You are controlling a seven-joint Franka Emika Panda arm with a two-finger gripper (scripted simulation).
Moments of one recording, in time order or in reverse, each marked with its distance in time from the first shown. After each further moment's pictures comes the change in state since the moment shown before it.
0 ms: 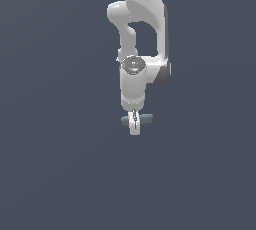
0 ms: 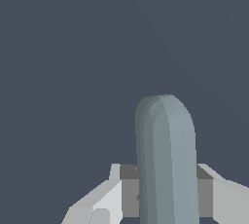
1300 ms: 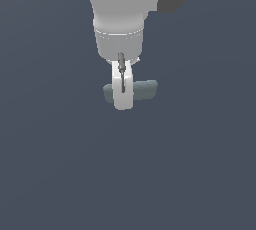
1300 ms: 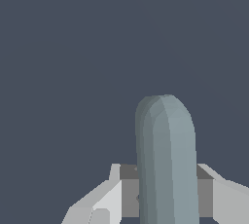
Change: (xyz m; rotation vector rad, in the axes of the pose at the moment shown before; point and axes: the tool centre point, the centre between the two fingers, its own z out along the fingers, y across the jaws) arm 0.039 -0.075 -0.251 0.001 0.003 0.000
